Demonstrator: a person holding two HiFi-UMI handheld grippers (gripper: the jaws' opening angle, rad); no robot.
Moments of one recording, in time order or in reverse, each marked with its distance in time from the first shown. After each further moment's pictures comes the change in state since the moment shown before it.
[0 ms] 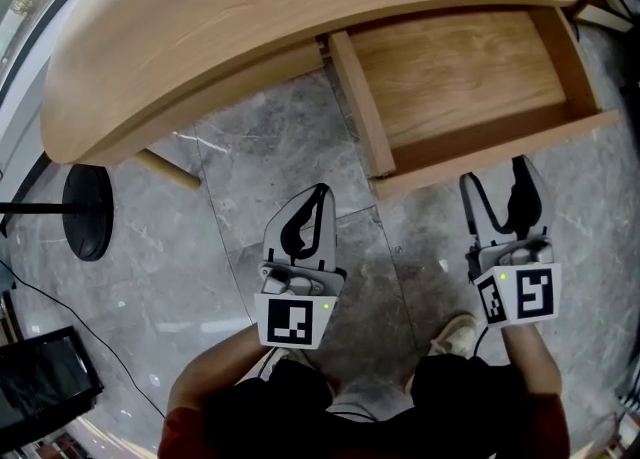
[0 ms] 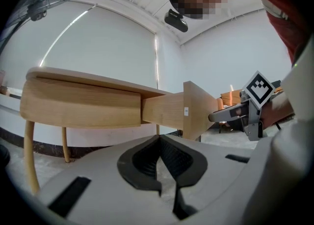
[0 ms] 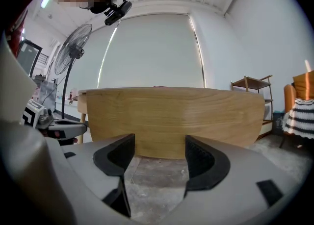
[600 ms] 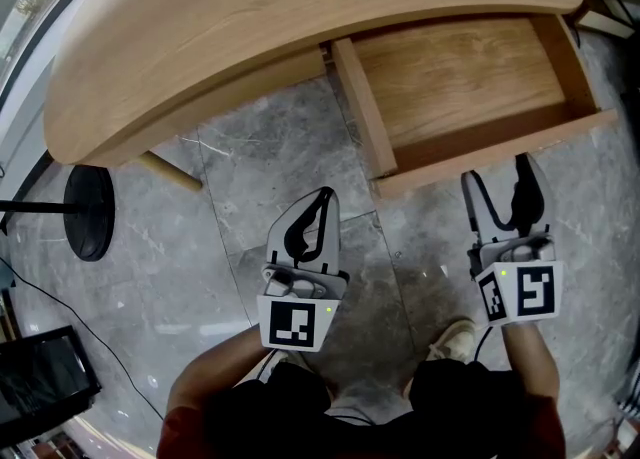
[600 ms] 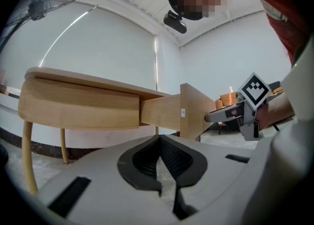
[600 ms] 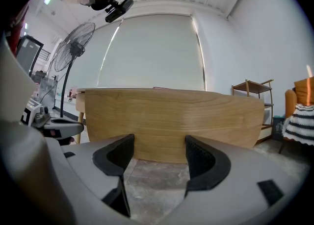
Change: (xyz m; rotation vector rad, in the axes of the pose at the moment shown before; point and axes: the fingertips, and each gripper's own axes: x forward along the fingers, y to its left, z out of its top) left arm 0.002 -0.003 0.005 0.004 -0.020 -0.011; right arm 0.008 -0.004 0.009 -0.035 -0.009 -0.003
